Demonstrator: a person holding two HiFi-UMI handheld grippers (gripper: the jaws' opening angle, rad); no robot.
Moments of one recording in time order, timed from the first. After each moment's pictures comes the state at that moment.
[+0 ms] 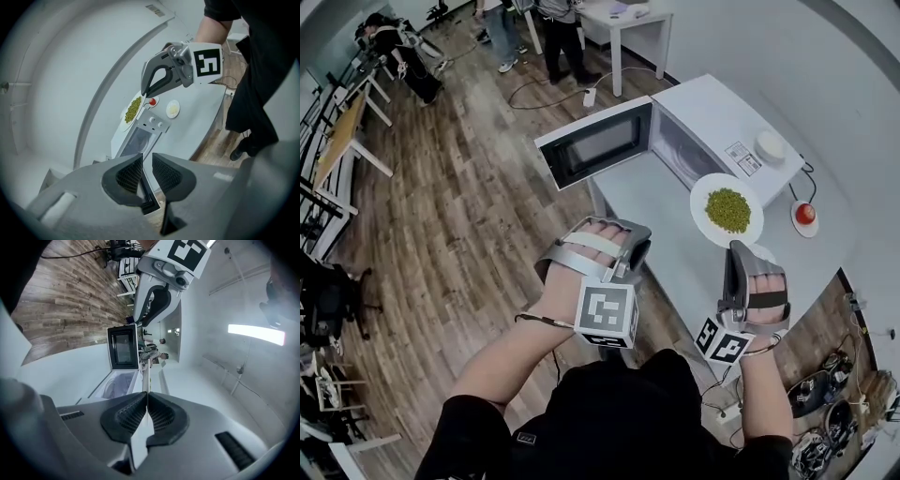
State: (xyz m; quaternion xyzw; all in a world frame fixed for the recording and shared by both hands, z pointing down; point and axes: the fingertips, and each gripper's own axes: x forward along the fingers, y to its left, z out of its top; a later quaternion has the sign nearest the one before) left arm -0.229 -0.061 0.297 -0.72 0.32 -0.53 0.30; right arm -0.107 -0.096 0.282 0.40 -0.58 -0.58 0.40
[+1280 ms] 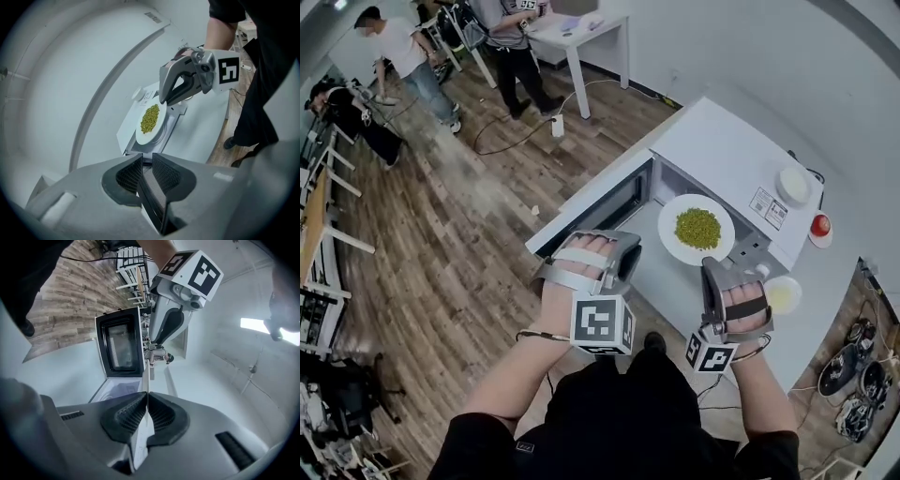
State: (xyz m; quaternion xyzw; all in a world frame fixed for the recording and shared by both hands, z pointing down) left arm -0.352 -0.248 0.314 -0.75 0.29 -0.50 0.33; right arm -0.250 -0.234 0.336 0.41 -0.58 -0.55 0.44
